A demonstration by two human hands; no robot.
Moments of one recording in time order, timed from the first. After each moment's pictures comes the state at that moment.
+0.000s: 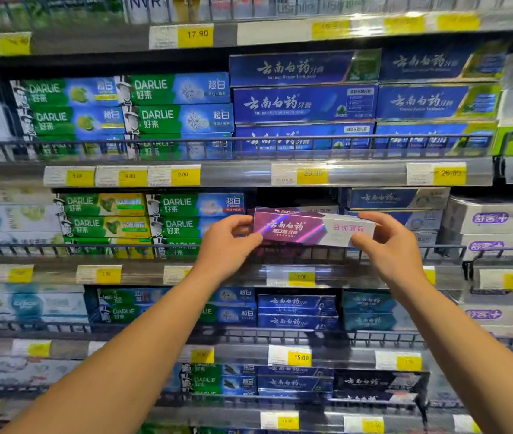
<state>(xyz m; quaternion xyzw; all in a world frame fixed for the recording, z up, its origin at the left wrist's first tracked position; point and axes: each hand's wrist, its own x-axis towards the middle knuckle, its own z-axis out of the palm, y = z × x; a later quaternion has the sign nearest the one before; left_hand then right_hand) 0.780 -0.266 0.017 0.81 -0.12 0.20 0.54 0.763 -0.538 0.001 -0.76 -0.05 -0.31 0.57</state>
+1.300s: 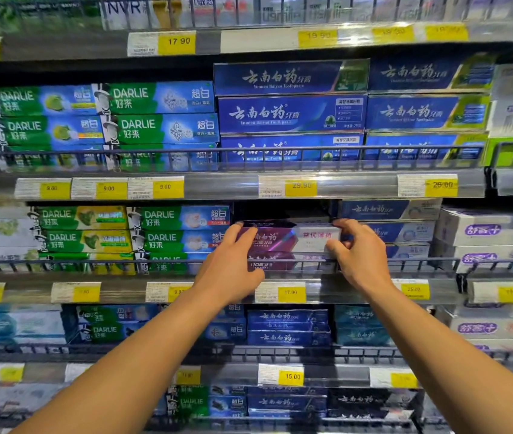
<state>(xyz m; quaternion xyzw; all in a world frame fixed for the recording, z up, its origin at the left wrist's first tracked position) 0.796 -0.284 0.009 0.95 -0.16 0.20 0.21 0.807 -0.527 0.004 -0.86 -0.02 -0.37 0.36</state>
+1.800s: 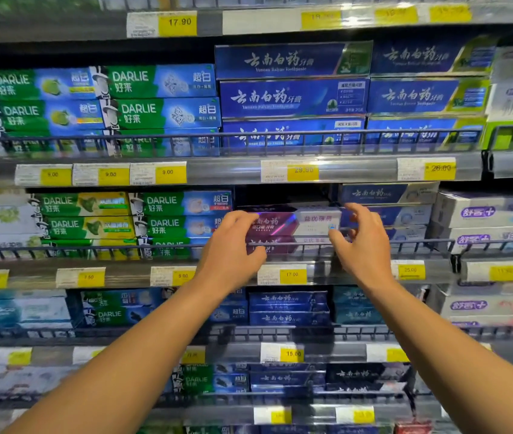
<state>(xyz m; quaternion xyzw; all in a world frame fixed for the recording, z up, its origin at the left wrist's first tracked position) 0.776 -0.281 0.010 0.90 -0.19 0.27 0.28 0.787 -0.520 -0.006 -0.84 0.00 -0.39 0.37</state>
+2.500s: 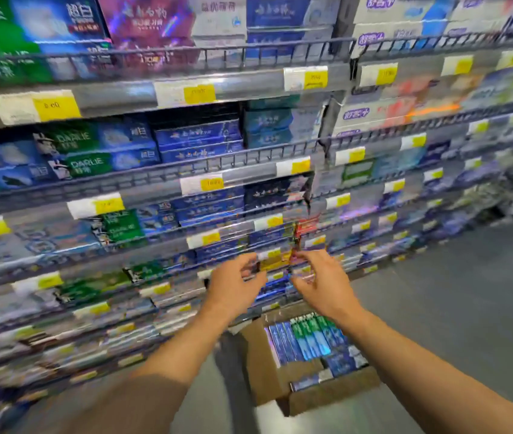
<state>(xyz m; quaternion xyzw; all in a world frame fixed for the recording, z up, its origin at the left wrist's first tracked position) 0.592 -0.341 -0.241 0.85 -0.14 -0.17 0.48 0.523 -0.523 -0.257 -0.95 0.14 -0.05 0.27</state>
